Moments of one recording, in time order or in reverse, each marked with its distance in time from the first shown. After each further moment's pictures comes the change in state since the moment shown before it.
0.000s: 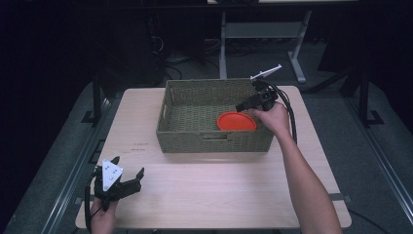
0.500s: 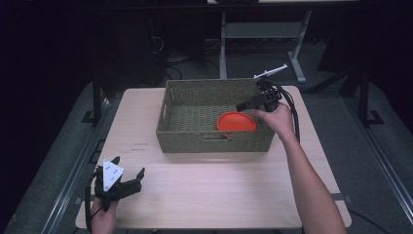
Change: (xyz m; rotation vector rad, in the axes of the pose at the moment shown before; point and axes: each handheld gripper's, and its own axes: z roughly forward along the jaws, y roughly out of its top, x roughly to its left) left arm -0.001 0.000 0.000 0.002 -0.002 0.004; right arm 0.008 -0.009 -0.019 -0.049 0.060 -0.022
